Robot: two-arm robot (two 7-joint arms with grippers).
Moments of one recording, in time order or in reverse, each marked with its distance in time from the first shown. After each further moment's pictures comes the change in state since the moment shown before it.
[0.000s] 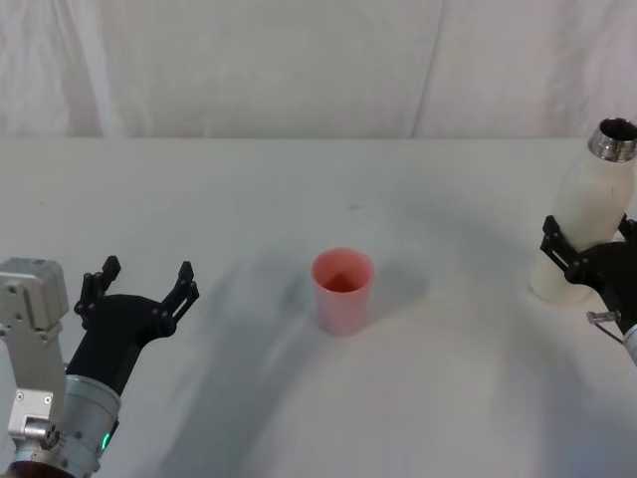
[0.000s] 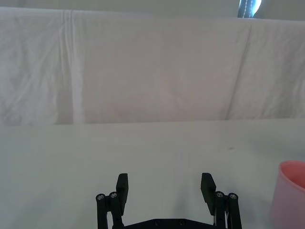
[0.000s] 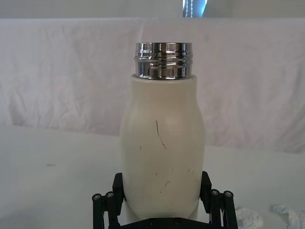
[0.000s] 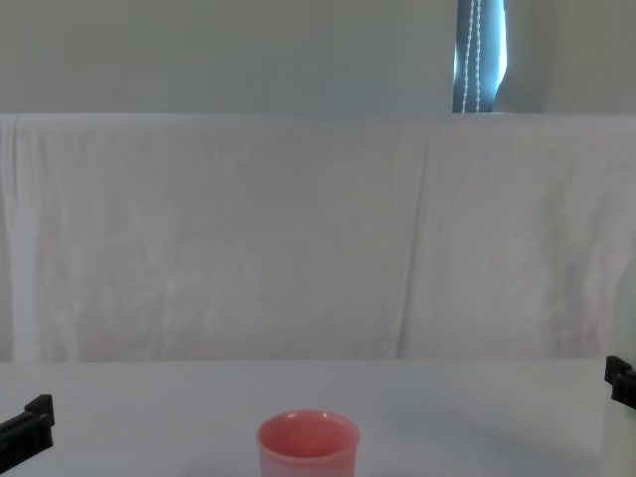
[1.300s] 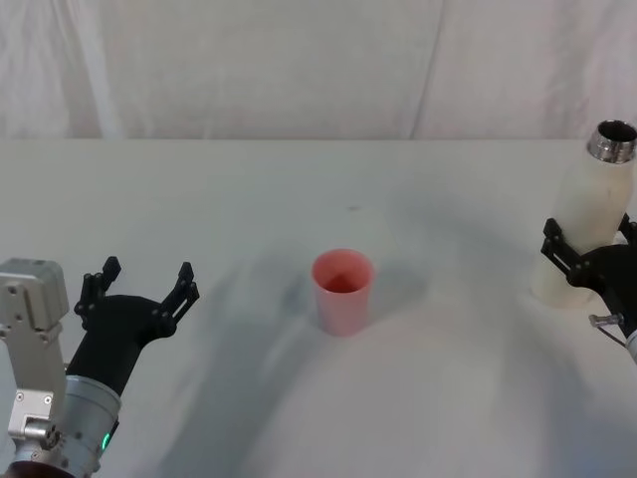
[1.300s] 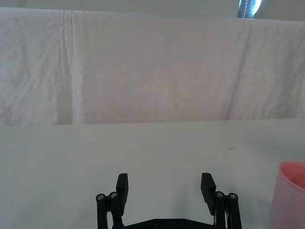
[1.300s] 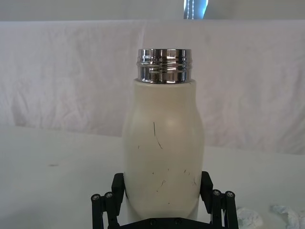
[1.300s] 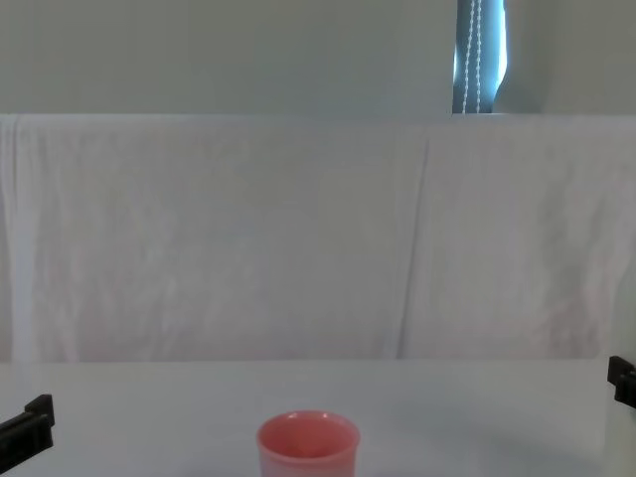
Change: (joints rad) left arm 0.000 0.000 0.000 0.000 0.000 0.000 0.000; right arm -0.013 0.006 0.002 -0.014 0.007 -0.001 0.009
